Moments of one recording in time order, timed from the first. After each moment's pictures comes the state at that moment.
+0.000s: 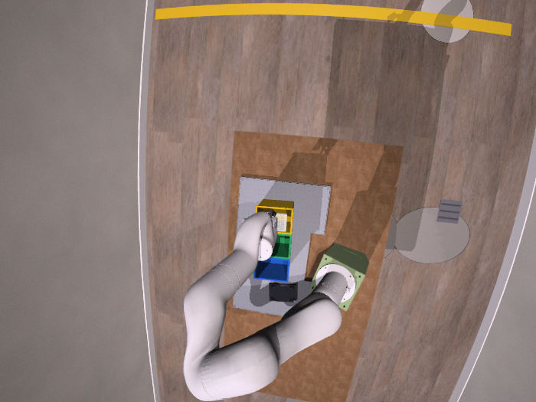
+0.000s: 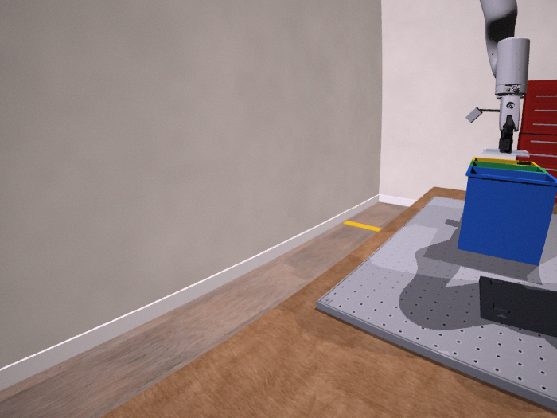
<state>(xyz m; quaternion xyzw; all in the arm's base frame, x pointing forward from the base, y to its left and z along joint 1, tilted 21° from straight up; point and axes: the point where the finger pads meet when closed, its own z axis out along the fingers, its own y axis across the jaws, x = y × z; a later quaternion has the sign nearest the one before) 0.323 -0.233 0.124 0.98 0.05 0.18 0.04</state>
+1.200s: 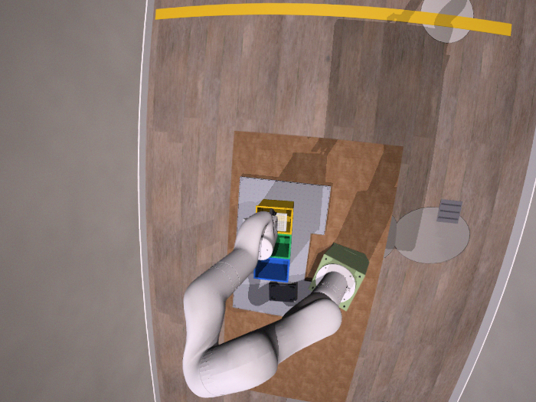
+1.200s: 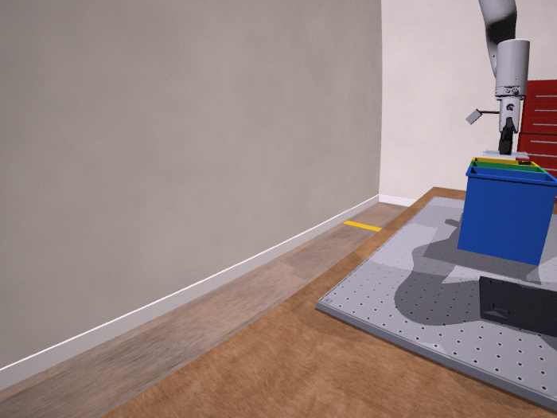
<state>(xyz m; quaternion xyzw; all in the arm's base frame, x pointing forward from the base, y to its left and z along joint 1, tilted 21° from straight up) 0.325 -0.234 0.119 0.98 0.05 0.18 0.04</state>
